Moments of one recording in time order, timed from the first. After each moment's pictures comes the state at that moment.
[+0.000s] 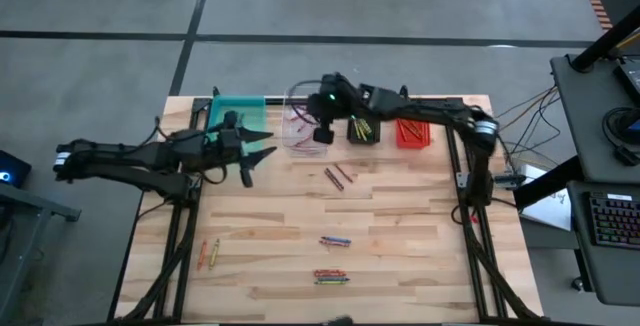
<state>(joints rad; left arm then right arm) -0.03 0.78 0.69 0.05 -0.36 0.06 -0.35 1.90 1.70 -0.43 0.08 -0.39</state>
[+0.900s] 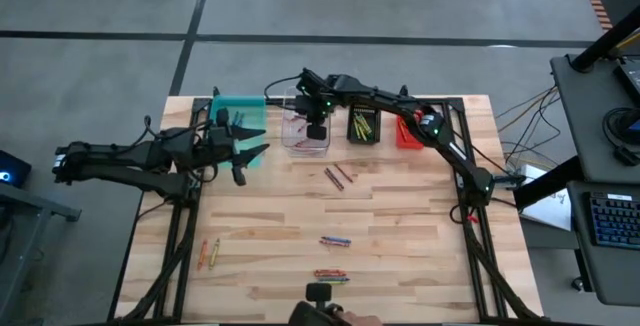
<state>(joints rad) -0.03 0.71 0.69 0.00 -0.36 0.07 -0.48 2.43 2.28 -0.91 -0.11 -0.45</state>
